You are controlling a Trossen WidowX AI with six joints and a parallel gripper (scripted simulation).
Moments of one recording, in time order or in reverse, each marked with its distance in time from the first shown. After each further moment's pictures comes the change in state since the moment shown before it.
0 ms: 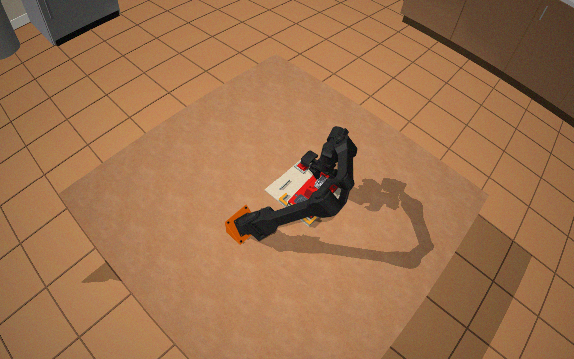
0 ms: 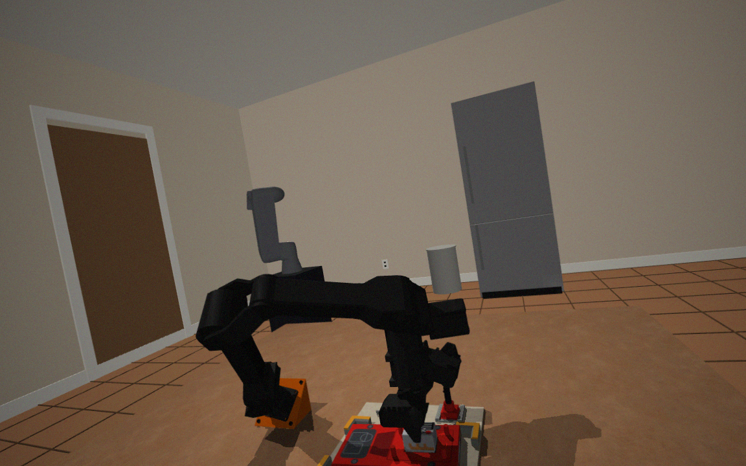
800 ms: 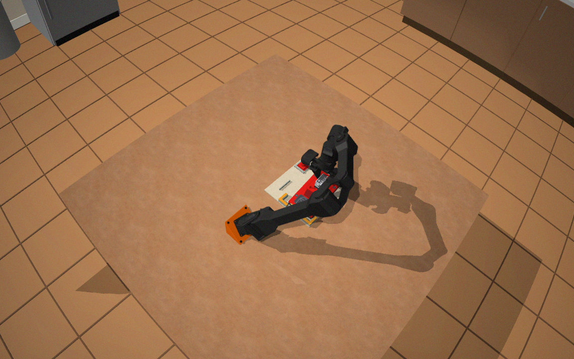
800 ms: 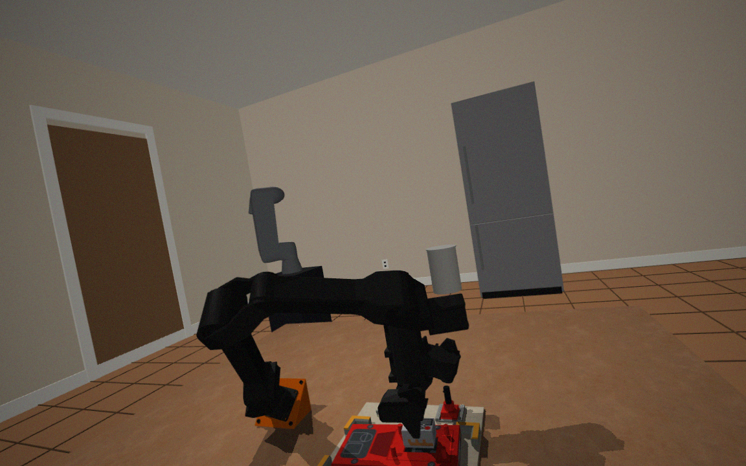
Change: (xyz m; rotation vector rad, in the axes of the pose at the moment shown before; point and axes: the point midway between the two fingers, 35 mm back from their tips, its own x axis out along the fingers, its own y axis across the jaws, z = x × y) arm -0.007 0.000 0.000 0.000 0.000 0.000
